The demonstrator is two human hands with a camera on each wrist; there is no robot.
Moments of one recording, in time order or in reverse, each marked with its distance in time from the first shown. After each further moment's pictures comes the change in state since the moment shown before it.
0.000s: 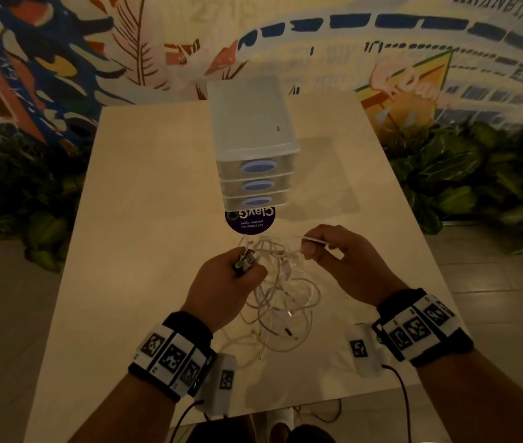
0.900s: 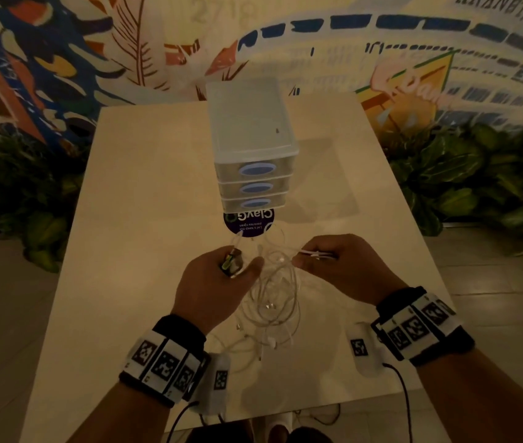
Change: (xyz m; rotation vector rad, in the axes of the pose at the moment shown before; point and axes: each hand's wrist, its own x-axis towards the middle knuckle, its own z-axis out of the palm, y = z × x) left_hand 0.002 -0.007 -0.003 0.128 0.185 0.040; right_hand 0.005 -0.014 -0.008 -0.028 -0.088 0.132
